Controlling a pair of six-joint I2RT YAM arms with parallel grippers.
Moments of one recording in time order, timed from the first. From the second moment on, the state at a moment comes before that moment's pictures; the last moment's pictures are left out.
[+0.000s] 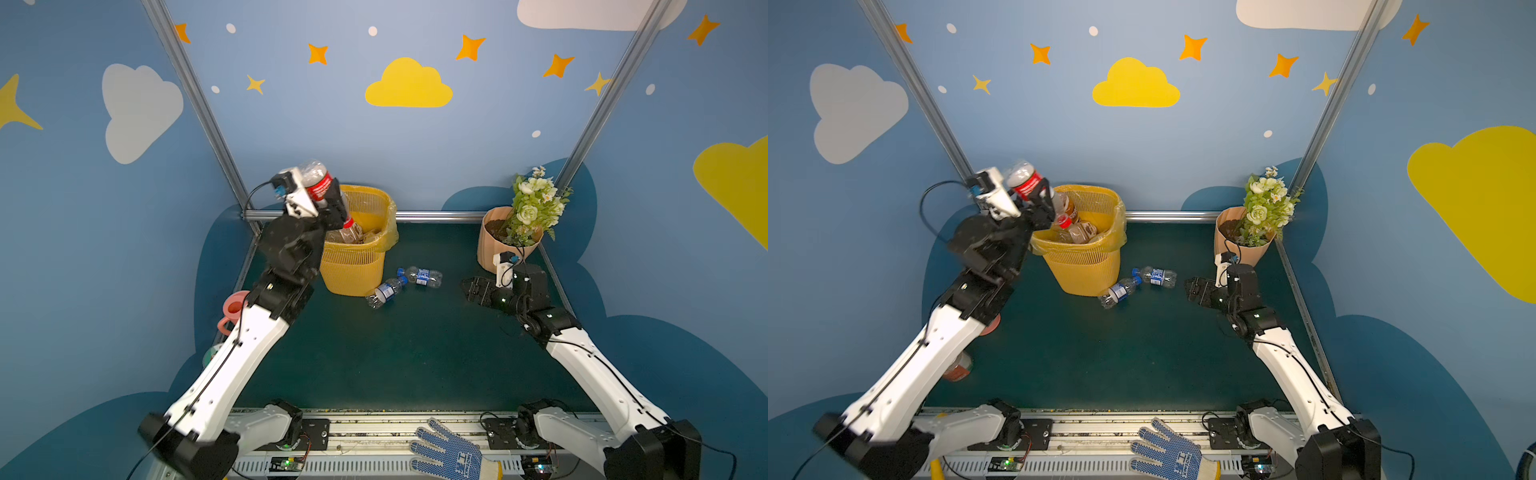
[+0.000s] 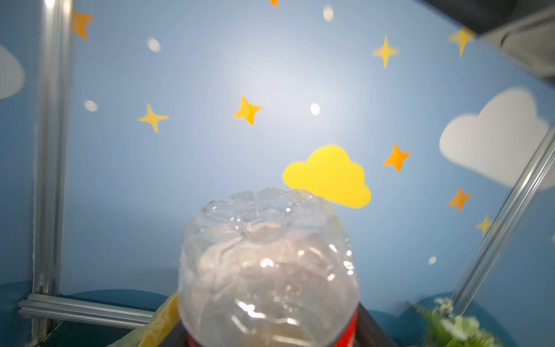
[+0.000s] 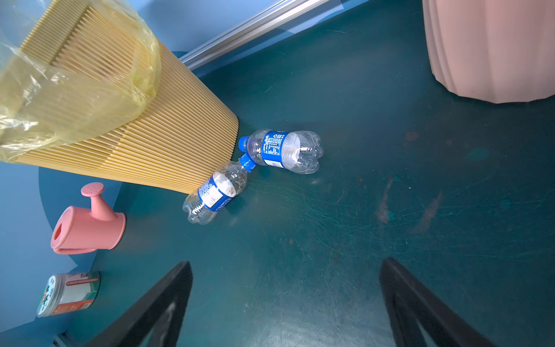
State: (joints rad) left arm -0.43 1.28 1.41 0.04 -0.35 -0.24; right arm 0.29 1.05 0.82 -0.35 -0.23 0.47
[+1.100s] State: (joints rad) left arm -0.52 0.84 0.91 -0.21 -0.37 -0.38; right arm 0.29 1.18 0.85 -0.35 -0.26 0.46
